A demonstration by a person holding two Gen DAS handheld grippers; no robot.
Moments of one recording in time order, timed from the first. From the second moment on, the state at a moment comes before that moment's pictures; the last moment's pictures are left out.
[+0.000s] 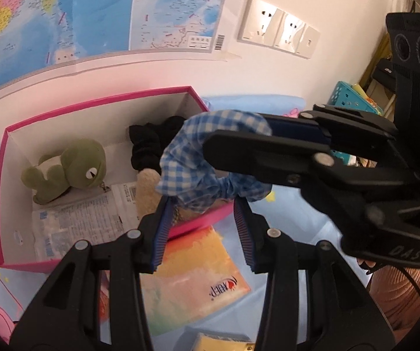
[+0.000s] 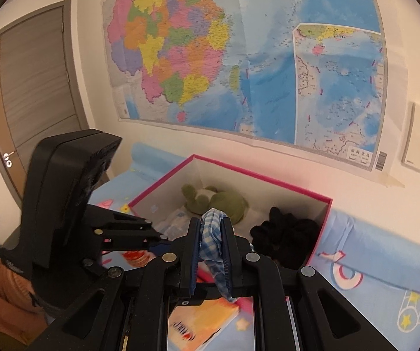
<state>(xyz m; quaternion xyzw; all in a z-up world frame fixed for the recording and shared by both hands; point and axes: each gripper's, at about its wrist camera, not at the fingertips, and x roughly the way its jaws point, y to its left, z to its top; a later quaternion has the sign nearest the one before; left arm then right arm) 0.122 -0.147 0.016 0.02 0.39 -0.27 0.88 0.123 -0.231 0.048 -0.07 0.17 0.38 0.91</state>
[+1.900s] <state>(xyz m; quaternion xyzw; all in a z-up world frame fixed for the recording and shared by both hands) -0.045 0.085 -0.077 -0.12 0.45 -0.12 0.88 0.056 -0.070 -0.081 -0.12 0.33 0.53 0.77</state>
